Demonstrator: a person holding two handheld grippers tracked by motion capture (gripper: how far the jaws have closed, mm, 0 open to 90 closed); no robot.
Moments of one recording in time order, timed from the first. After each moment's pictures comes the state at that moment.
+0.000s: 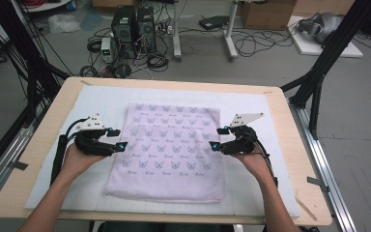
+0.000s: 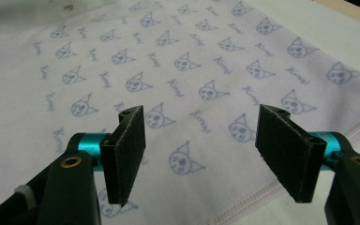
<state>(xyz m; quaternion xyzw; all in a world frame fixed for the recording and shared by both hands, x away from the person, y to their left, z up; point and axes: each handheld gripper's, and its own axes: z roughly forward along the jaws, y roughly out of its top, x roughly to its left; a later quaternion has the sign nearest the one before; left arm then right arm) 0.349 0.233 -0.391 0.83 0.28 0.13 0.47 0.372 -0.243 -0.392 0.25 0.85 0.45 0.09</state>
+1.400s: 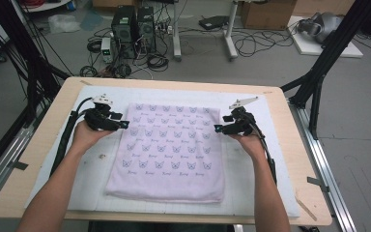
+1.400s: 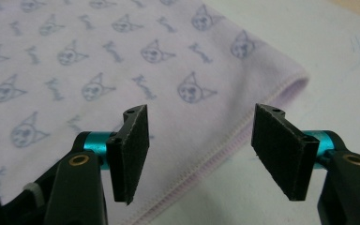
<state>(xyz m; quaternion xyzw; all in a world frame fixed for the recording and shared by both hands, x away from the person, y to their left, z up) 0.441 0.237 -0.410 0.84 0.36 0.12 0.40 0.446 -0.258 -0.417 0.35 0.85 0.39 0.11</state>
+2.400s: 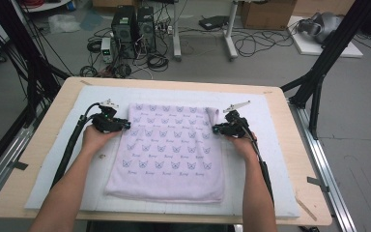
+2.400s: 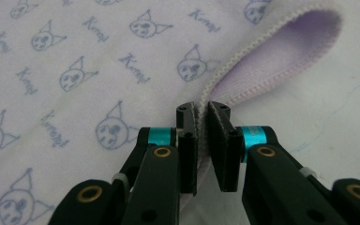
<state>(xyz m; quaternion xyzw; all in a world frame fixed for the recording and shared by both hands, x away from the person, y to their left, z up) 0.452 0.229 -0.442 0.82 0.41 0.10 0.39 0.454 -0.245 -0.441 0.37 0.85 0.37 0.08</state>
